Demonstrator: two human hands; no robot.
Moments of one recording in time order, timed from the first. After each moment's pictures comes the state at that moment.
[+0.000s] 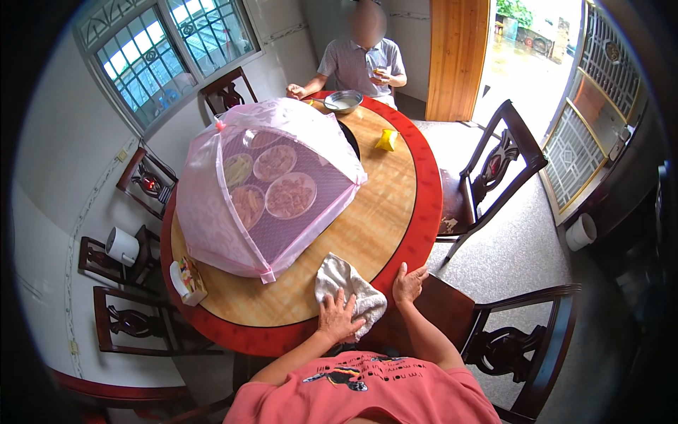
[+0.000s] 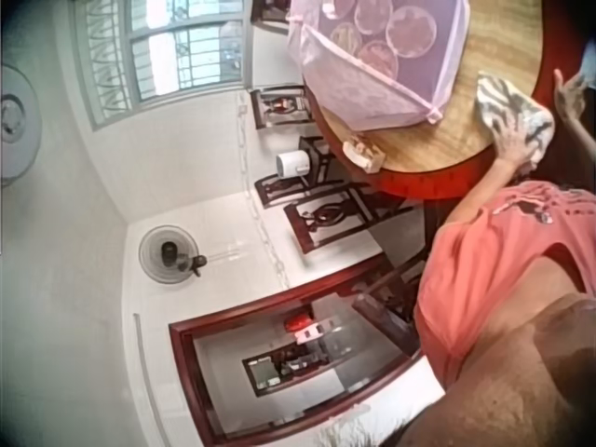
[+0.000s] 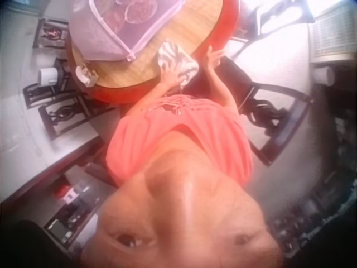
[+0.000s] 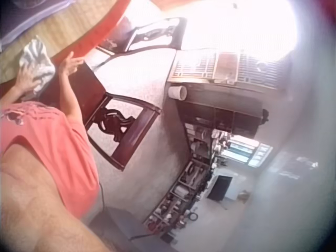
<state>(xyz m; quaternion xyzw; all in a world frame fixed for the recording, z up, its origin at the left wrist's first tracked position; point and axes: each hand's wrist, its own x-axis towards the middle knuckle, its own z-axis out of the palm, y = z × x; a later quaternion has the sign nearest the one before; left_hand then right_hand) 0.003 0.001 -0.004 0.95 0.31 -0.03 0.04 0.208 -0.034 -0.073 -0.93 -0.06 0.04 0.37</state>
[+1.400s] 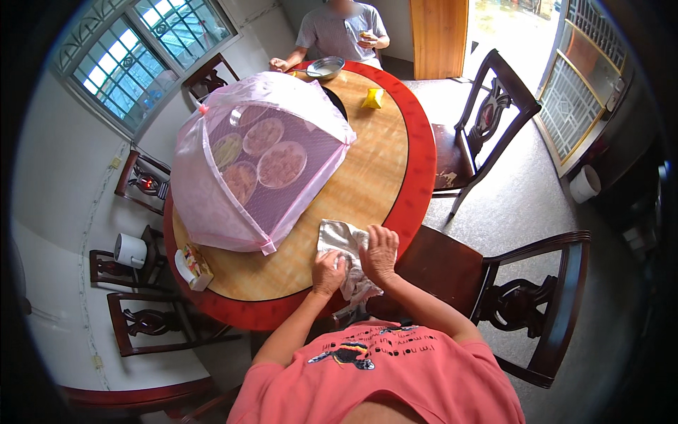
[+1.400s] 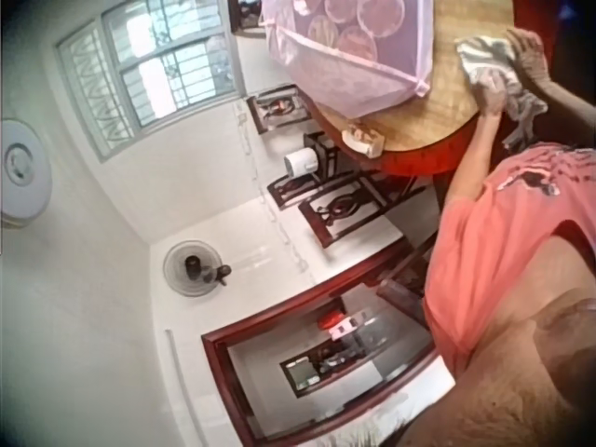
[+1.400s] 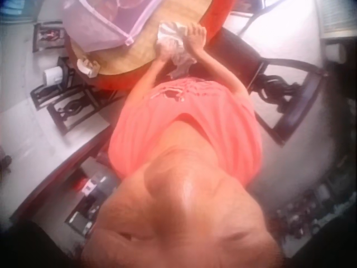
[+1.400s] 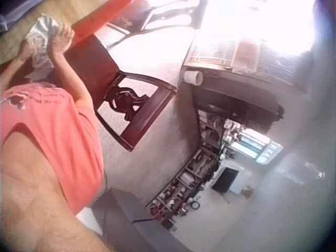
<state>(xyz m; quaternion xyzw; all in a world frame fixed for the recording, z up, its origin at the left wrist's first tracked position) 0.002 0.032 0.003 0.89 0.32 0.26 0.21 0.132 -0.046 -0.014 -0.79 -0.46 -0.09 0.38</state>
